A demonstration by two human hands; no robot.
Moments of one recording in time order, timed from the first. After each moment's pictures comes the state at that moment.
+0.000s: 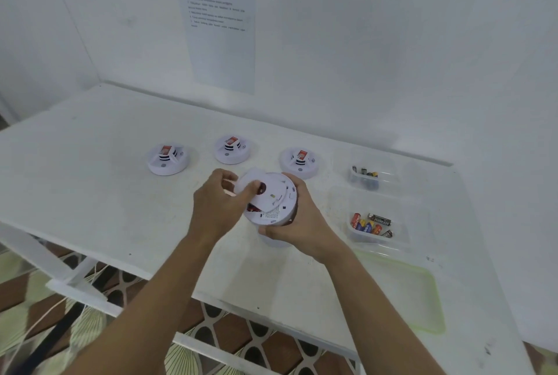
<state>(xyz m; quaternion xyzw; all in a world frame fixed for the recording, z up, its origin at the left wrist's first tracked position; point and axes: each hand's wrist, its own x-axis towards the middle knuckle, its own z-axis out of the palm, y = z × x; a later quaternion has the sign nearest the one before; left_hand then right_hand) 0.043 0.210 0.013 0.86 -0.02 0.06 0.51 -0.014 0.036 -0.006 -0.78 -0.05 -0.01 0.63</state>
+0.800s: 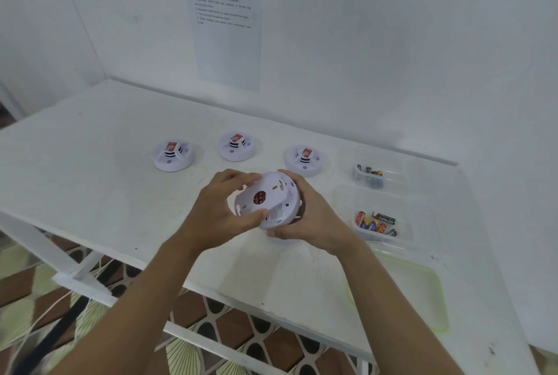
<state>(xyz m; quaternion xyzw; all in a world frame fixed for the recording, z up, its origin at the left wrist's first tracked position) 0.037 0.241 0.006 0.84 -0.30 0.09 0.45 -0.012 0.028 0.006 -0.80 -0.08 0.03 0.59</state>
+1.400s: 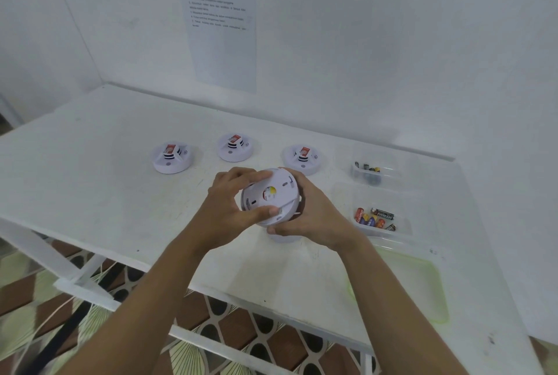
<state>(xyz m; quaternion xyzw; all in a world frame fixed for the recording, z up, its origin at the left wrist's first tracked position) 0.028 0.231 0.019 0.84 -0.28 0.02 0.46 -0.014 0.029 0.013 -0.80 -0.07 0.02 0.59</state>
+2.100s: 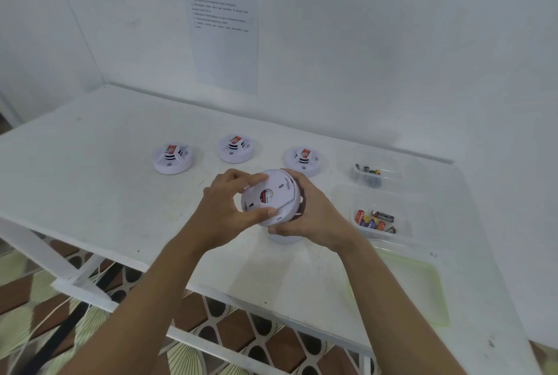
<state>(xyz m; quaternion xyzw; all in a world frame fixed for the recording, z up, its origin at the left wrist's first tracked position) 0.030 0.237 0.019 0.86 -0.26 0.02 0.45 -0.015 0.030 0.017 -0.81 -0.06 0.01 0.58</state>
